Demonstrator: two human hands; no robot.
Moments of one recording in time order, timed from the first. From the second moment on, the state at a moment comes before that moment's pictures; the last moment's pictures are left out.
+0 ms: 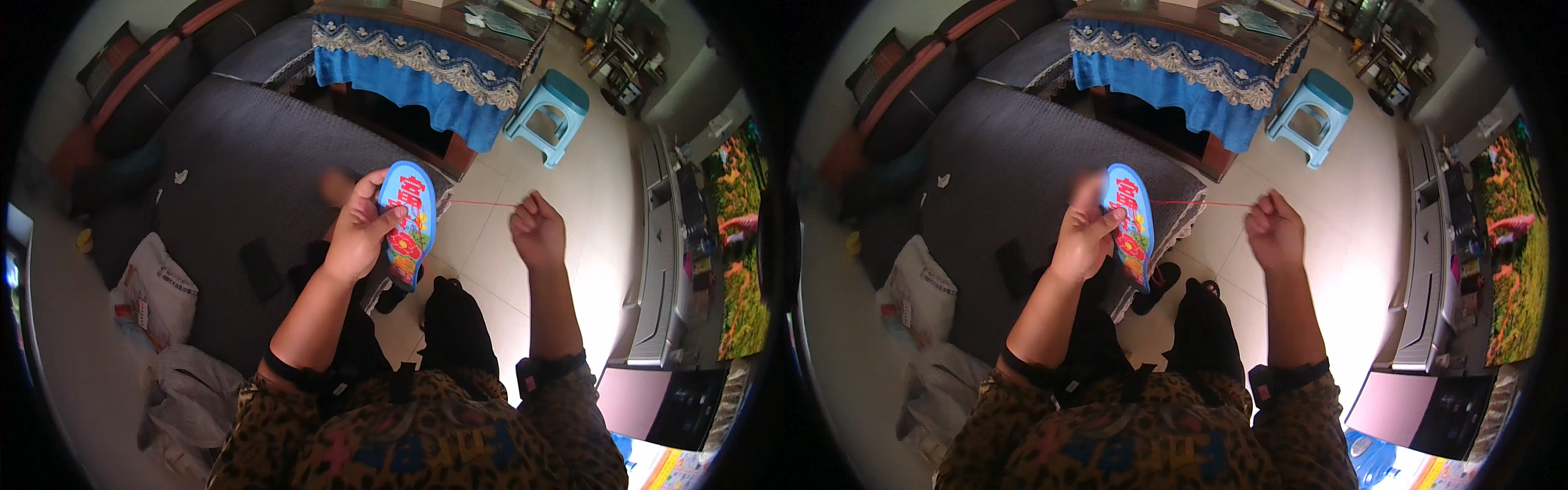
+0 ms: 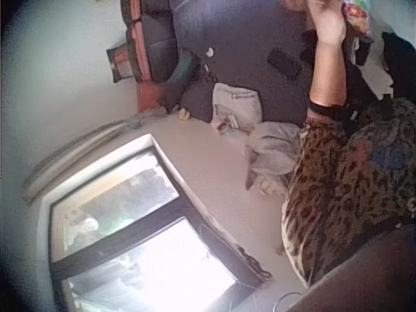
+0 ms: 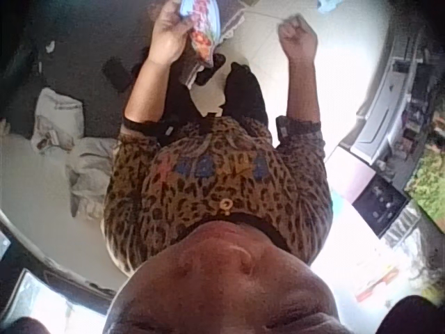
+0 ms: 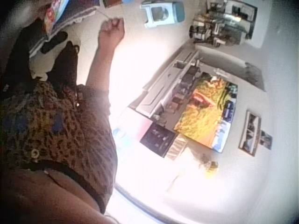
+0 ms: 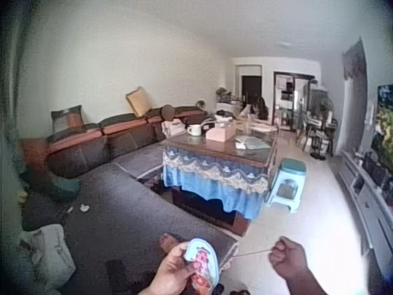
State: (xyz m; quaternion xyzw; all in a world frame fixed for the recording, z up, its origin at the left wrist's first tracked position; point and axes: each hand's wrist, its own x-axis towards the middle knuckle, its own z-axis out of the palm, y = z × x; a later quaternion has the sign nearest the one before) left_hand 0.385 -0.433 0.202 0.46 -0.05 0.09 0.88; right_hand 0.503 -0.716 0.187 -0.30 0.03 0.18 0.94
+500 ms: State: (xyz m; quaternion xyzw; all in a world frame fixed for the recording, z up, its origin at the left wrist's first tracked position) left_hand 0.380 -0.404 0.213 0.28 -0.01 0.19 0.94; right_hand 0.432 -1.117 -0.035 -0.45 0.56 -0.18 0.68
